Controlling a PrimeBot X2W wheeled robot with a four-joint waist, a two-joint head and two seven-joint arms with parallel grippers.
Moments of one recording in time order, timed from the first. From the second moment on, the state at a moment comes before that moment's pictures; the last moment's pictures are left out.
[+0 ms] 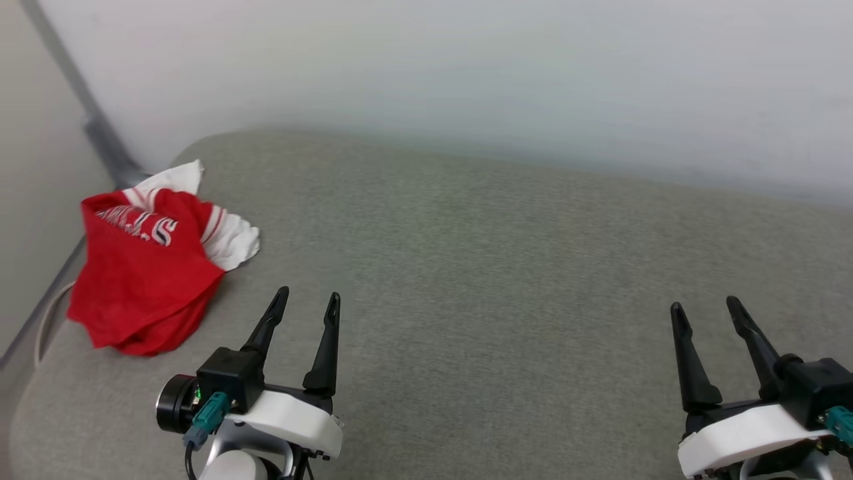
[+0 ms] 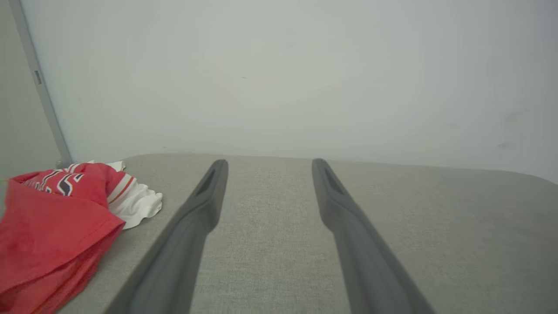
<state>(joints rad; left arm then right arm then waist) -0.11 0.07 -0.12 0.18 -0.15 -0.11 -0.26 0.04 -0.05 -0.06 -0.08 0.09 0.13 -0.07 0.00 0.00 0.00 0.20</state>
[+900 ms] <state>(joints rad) -0.11 0.05 -0.05 0.15 -0.17 -0.11 -0.26 0.00 -0.05 0.00 -0.08 0.07 0.13 -0.07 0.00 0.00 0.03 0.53</state>
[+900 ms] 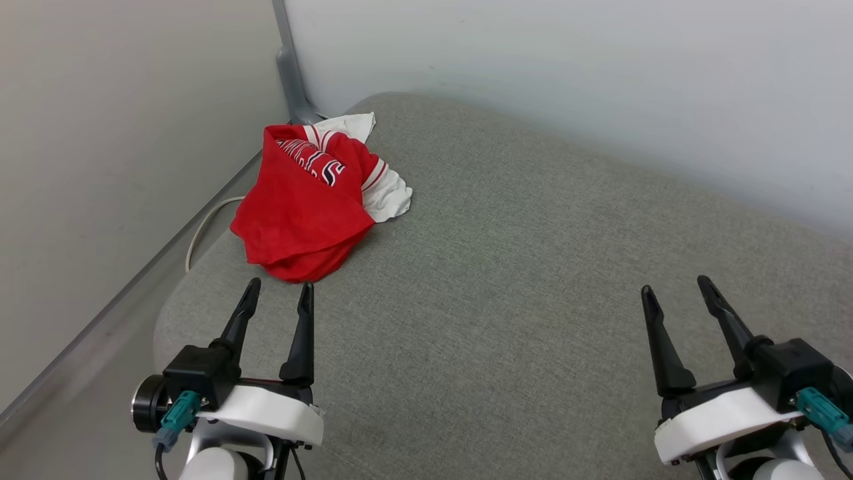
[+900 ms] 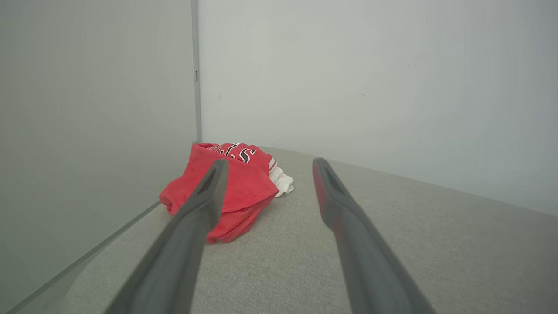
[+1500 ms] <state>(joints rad) -0.23 0.05 -0.05 0.26 -0.27 -0.12 -0.23 -0.02 -0.05 -0.02 -0.10 0.07 0.13 -0.04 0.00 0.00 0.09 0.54</state>
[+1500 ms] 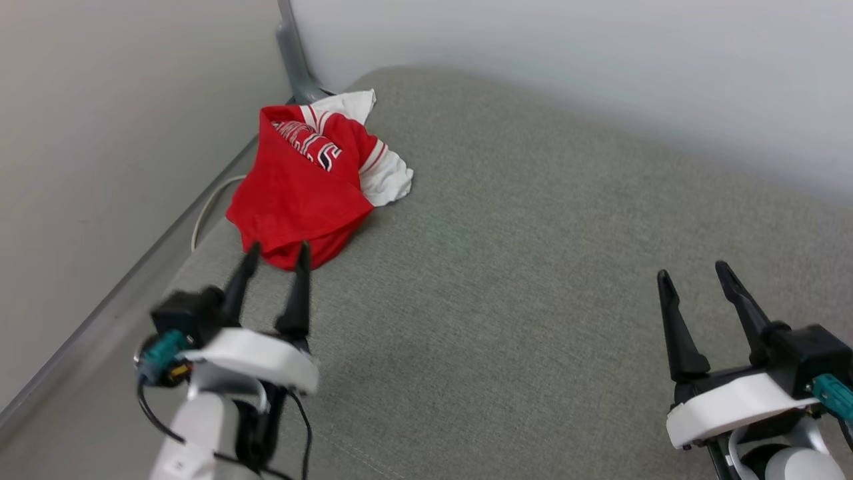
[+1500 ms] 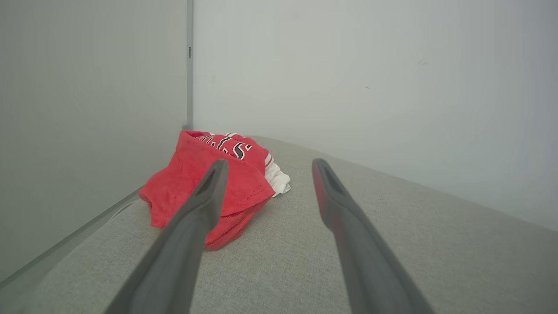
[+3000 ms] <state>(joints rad) -0.87 0.53 0.12 0.75 -0.64 -0.02 0.61 -0.30 -0.07 0.01 -0.23 0.00 0.13 -0.02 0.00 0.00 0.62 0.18</state>
